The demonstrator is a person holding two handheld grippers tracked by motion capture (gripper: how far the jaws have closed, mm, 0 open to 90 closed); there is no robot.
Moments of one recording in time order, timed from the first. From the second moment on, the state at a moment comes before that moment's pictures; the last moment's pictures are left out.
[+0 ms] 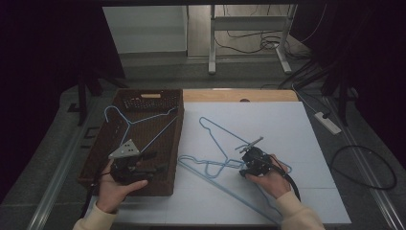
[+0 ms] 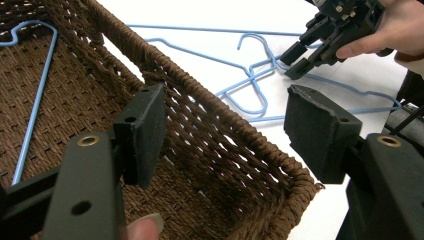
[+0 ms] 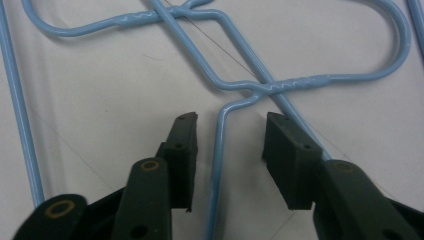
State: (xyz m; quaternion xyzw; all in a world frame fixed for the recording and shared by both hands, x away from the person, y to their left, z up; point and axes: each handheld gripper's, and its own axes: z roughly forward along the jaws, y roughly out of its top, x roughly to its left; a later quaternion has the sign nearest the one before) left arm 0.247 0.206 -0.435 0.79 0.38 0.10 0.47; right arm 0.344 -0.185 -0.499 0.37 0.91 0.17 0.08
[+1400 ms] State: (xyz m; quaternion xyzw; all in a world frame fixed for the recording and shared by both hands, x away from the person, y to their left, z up) left arm 0.248 0.188 -0.429 0.80 0.36 0.10 0.47; right arm 0.312 -0.216 -0.444 0.29 0.90 0.28 0.16
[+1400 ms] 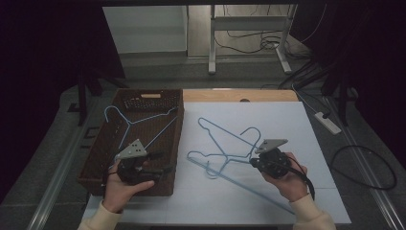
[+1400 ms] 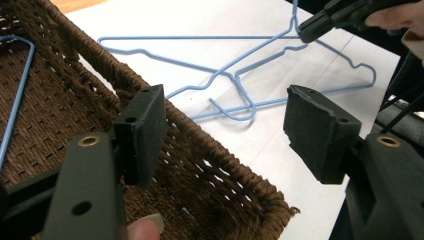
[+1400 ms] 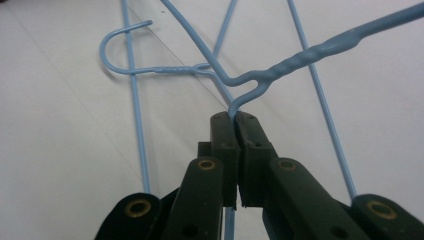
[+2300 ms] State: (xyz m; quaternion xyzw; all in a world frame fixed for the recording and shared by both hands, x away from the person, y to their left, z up) left arm 0.255 0.175 -0.429 0.80 0.35 0.09 0.47; right arm 0.296 -0.219 -0.432 0.26 0.90 0.32 0.13
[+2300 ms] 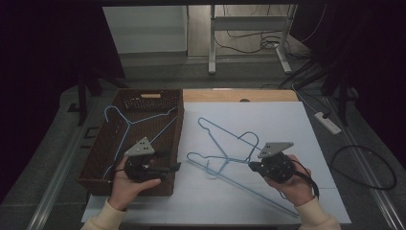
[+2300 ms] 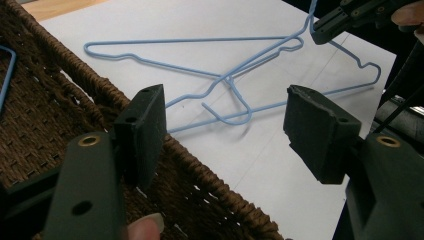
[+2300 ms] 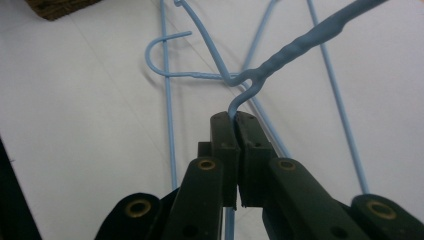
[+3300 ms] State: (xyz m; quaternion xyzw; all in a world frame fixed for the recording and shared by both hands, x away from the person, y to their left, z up) left arm 0.259 0.148 -0.422 0.82 0.32 0.08 0.47; right arm 0.272 -0.231 -0.413 0.22 0.90 0.35 0.11
